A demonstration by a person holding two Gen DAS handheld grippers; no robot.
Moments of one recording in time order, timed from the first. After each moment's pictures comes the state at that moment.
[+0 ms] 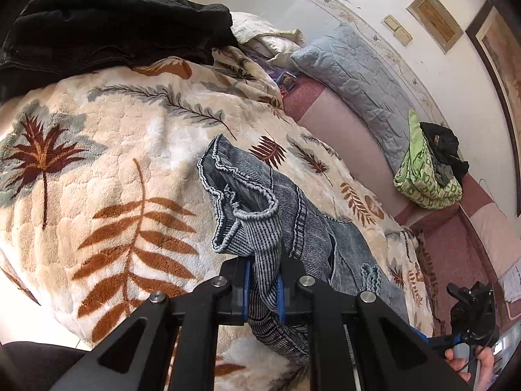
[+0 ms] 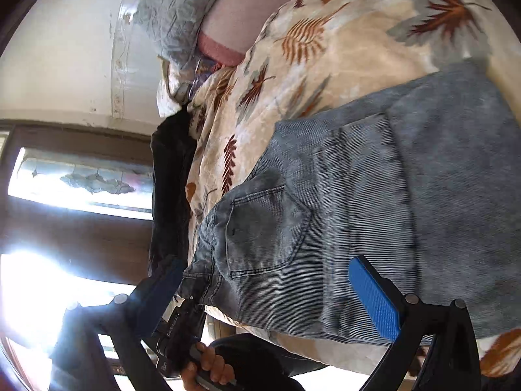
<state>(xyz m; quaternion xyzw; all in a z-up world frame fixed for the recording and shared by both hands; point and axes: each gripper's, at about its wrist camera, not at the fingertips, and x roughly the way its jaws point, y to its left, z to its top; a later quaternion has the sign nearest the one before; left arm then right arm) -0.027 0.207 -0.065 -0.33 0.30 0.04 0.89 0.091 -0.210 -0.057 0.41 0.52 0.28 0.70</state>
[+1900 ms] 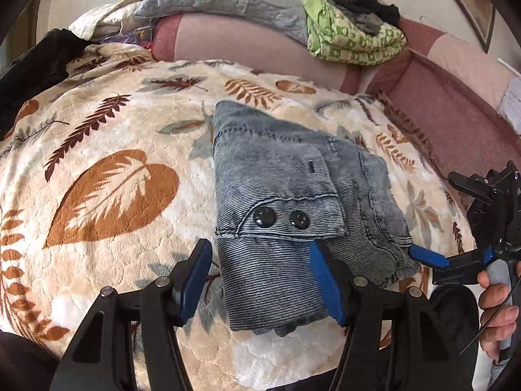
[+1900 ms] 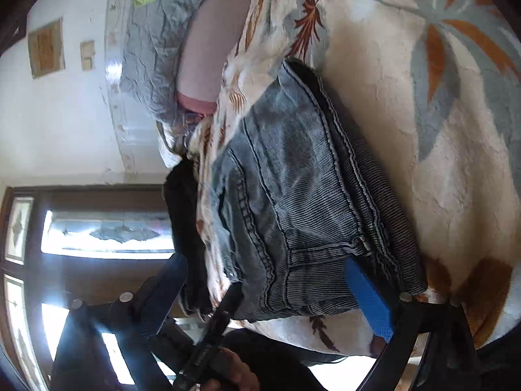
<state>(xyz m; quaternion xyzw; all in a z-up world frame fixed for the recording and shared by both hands) 0.009 0.008 -0.053 -0.10 0.41 -0.11 0.90 0.038 -0.322 -0.087 0.50 0.47 0.25 0.68</state>
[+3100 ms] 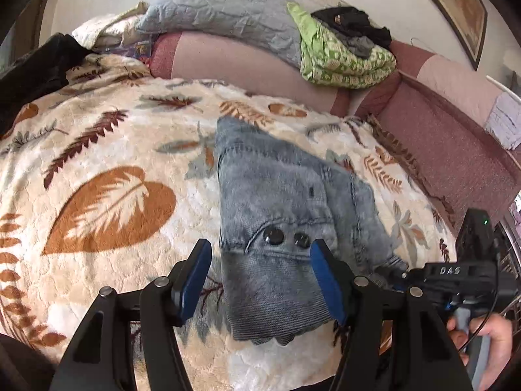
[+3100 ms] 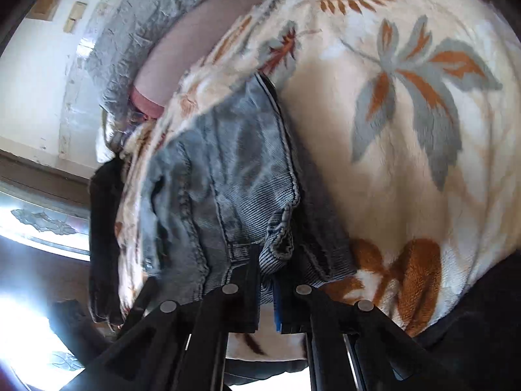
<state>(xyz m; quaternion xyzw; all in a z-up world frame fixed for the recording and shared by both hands) 0.001 0.017 -0.039 -0.12 0.35 -0.12 0.92 0.022 -0.300 -0.100 0.36 0.50 0.13 0.77</state>
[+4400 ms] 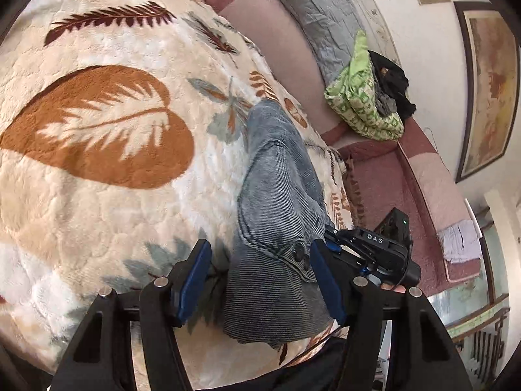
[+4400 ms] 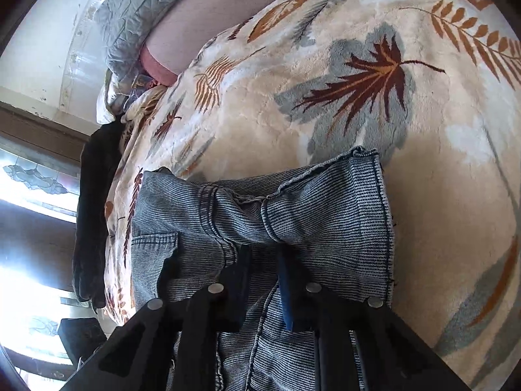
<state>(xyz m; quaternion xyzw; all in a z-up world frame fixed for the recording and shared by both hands) 0.028 0.080 -0.091 -0.40 0.41 -0.19 0.80 0.155 -0.265 -0.094 0.28 0.55 0.20 0.76</state>
